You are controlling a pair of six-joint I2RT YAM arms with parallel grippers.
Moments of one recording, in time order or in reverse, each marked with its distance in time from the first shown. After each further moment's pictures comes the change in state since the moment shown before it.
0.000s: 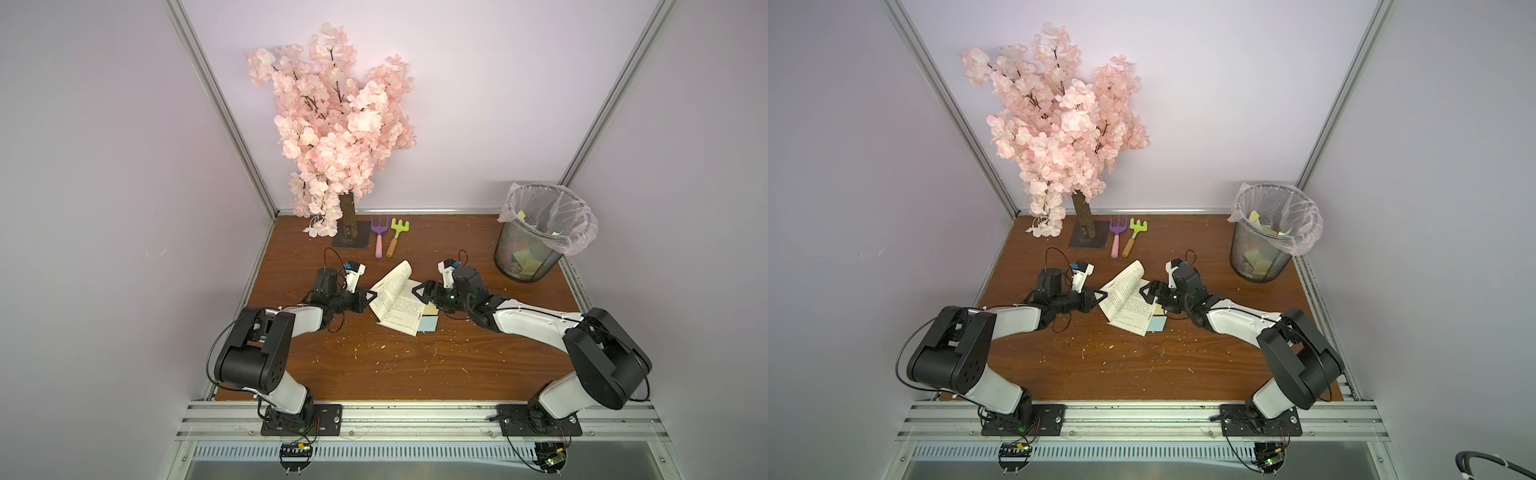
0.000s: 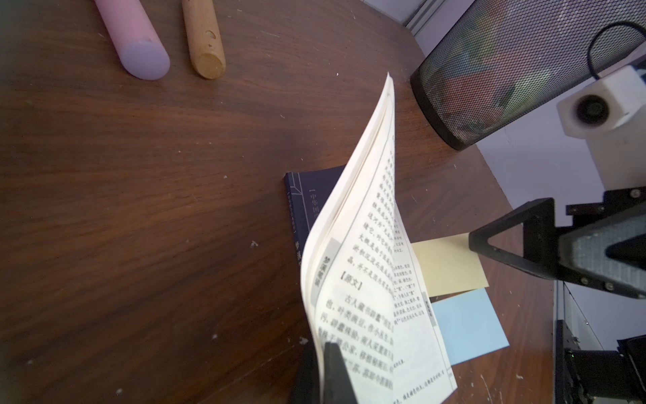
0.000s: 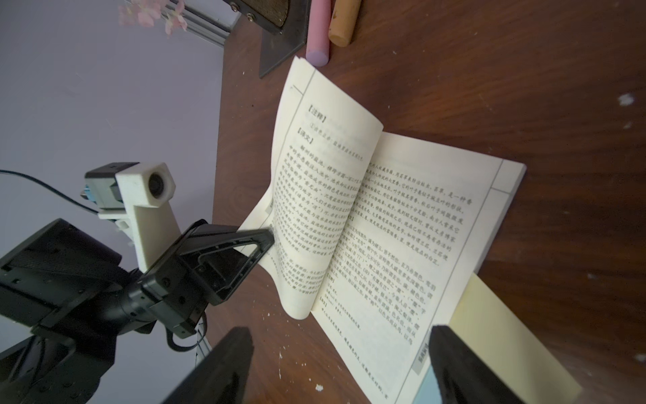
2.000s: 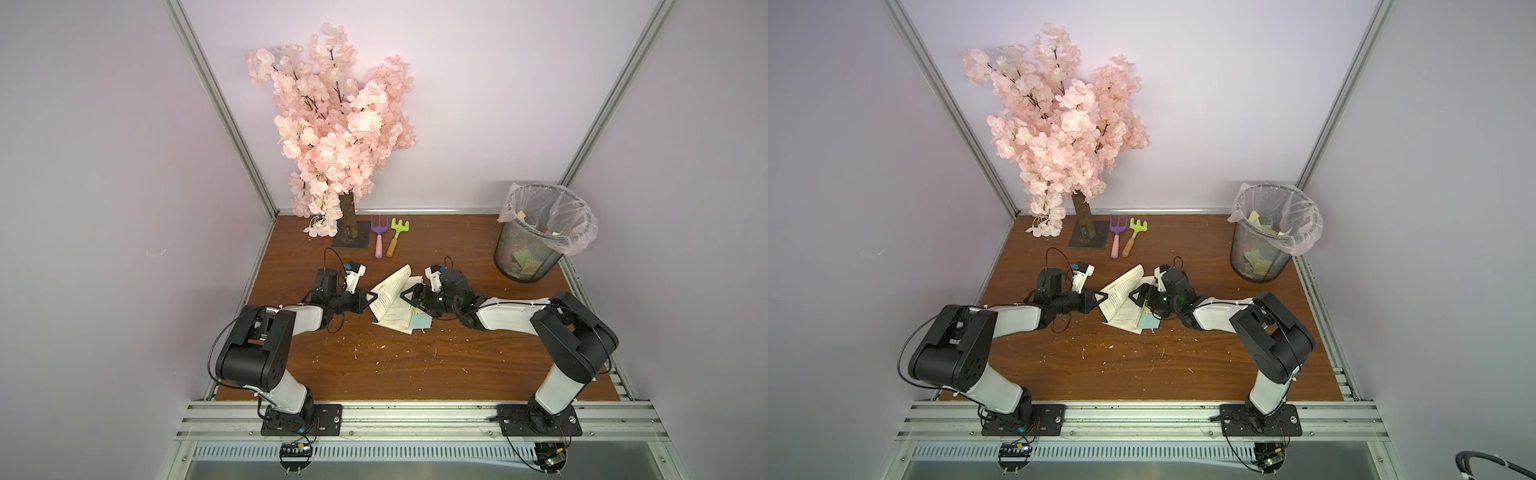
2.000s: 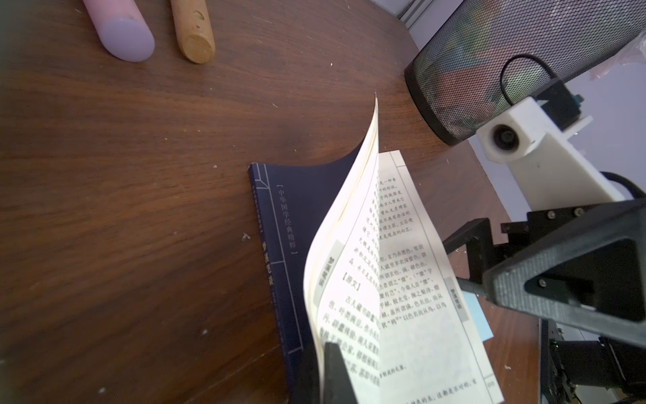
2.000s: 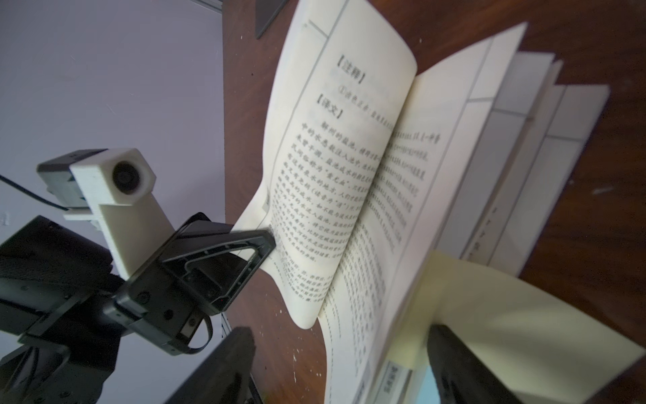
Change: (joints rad) left arm 0.007 0.013 0.003 -0.010 0.037 -0.001; right arm 0.044 0.158 0.047 0.114 -0.081 0.078
